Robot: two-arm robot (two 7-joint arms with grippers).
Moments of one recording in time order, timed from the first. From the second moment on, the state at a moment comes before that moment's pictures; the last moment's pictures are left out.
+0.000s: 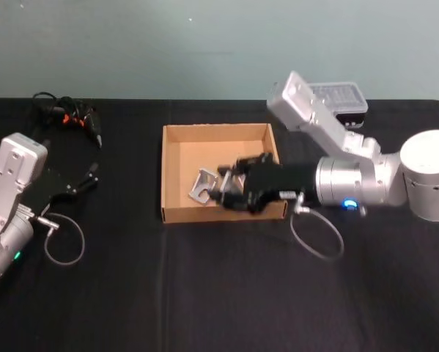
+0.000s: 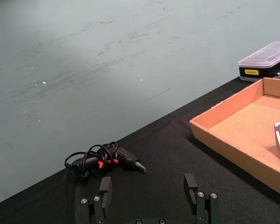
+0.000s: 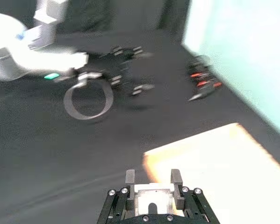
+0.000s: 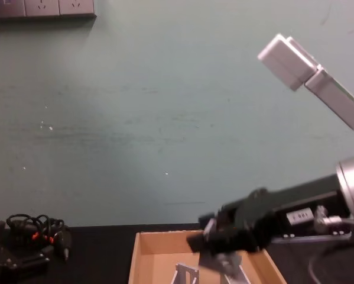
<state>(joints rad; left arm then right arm) -0.20 0.60 0.45 -1.41 -0.25 -0.12 0.03 0.63 0.59 -0.76 -1.52 0.42 0.32 0.67</state>
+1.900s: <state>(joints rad) -0.20 0.60 0.45 -1.41 -0.25 -0.12 0.03 0.92 0.12 -0.70 -0.58 0.23 0.06 0.66</state>
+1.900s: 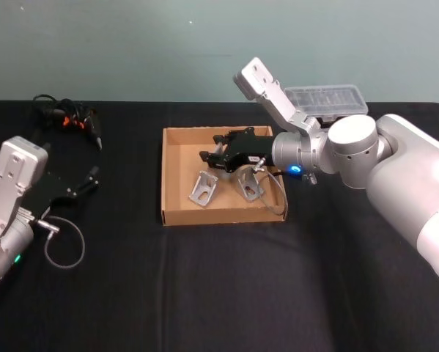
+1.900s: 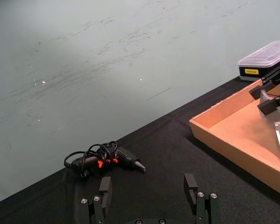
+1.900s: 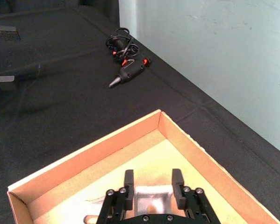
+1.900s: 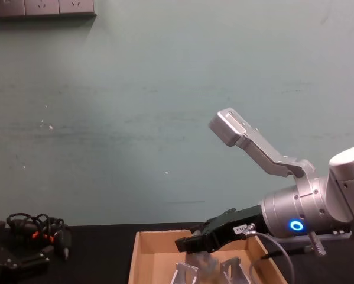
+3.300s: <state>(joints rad) -0.20 0.60 0.45 -1.41 -0.25 -0.12 0.03 0.29 0.45 -0.39 -1.49 0.13 0.05 0.24</state>
